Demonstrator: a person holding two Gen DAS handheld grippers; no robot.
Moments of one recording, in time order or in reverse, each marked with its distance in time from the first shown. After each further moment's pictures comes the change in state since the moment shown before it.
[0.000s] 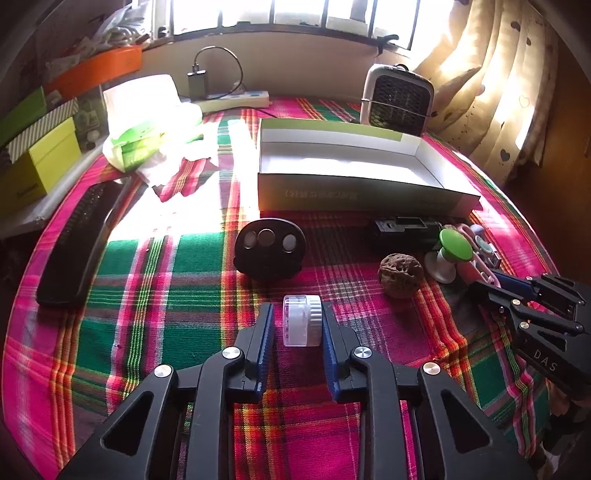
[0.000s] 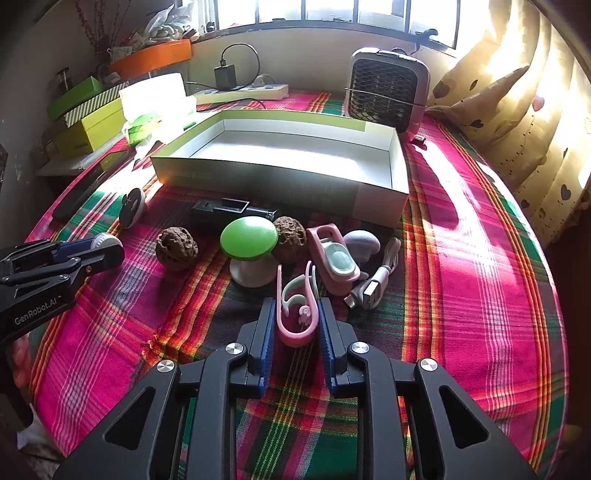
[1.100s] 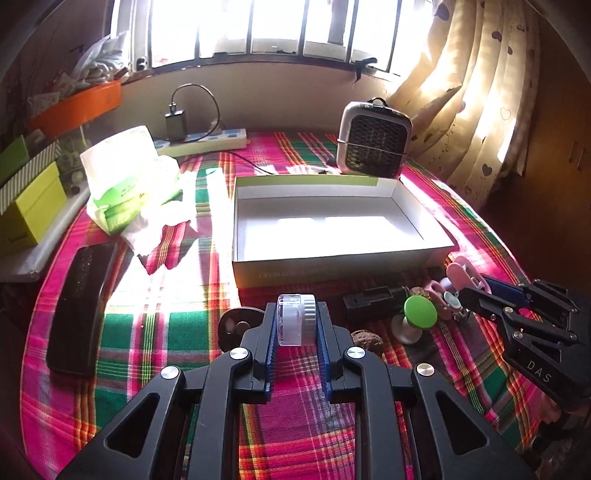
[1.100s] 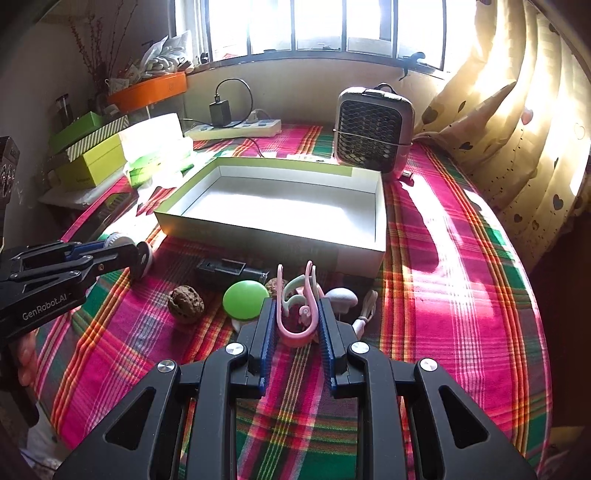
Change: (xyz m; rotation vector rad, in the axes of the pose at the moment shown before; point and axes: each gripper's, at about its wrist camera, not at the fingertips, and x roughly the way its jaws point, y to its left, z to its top) left arm -0.018 -0.013 0.055 0.052 -0.072 -0.060; right arm -0.030 -0.010 0.034 0.034 -0.105 -0.007
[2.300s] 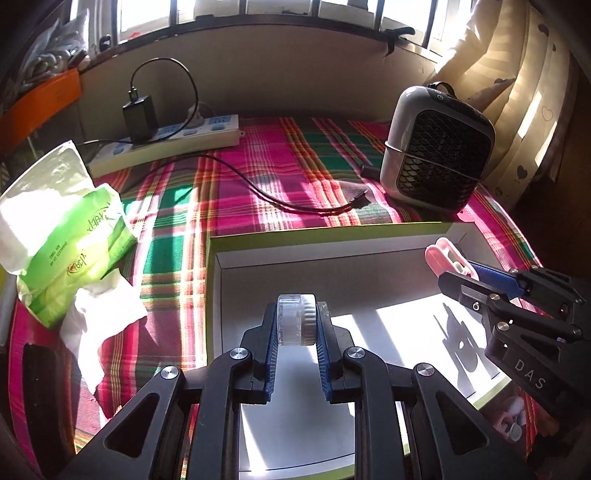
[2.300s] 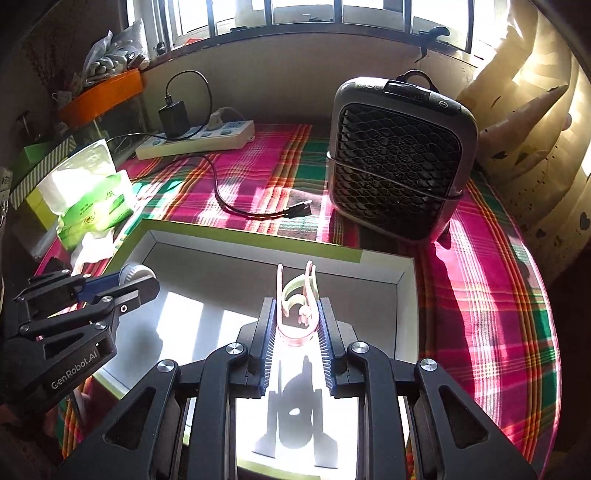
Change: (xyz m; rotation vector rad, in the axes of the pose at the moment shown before) left arm 0.132 0.016 0.095 -0.007 0.121 0.023; right arm 0.132 -0.027 0.103 0.039 0.111 -0.002
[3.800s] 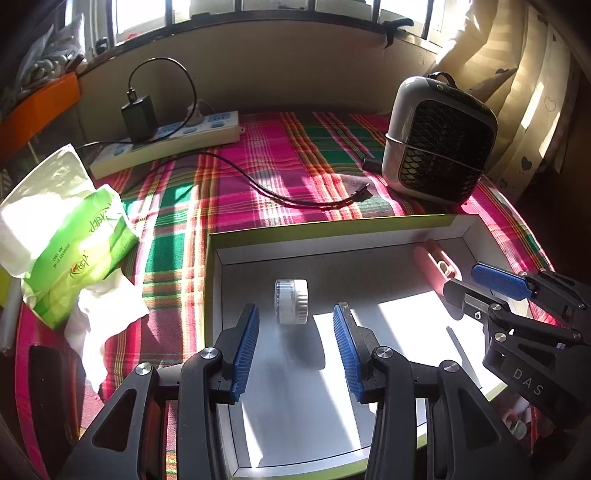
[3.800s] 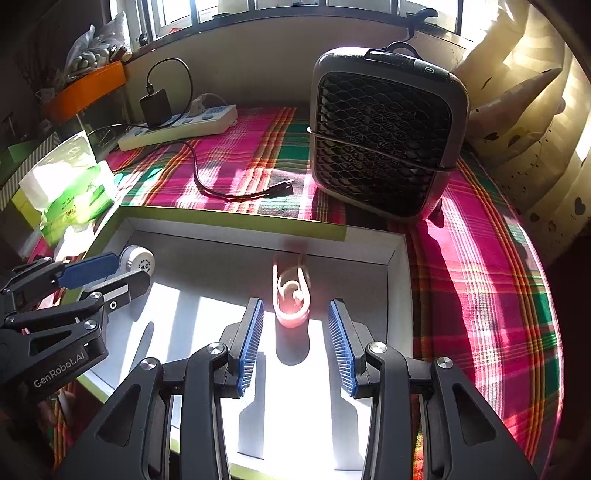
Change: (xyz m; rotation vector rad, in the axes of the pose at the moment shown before) left arm -0.006 0.000 -0.002 0.024 0.013 0.017; right arm 0.002 -0.006 -0.009 0.035 0.027 -0.032
